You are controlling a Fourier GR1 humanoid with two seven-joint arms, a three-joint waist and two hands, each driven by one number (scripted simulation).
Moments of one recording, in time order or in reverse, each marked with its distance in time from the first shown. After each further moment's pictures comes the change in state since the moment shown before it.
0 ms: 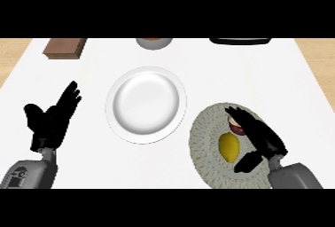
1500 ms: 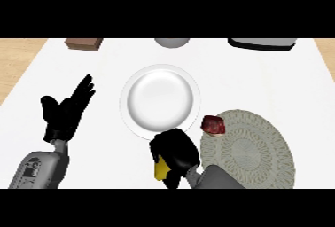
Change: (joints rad) left arm -0.068 -0.060 -0.010 0.004 -0.055 -0.057 0.032; right arm -0.224 0.294 0.481 0.053 0.179 -0.139 0.172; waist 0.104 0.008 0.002
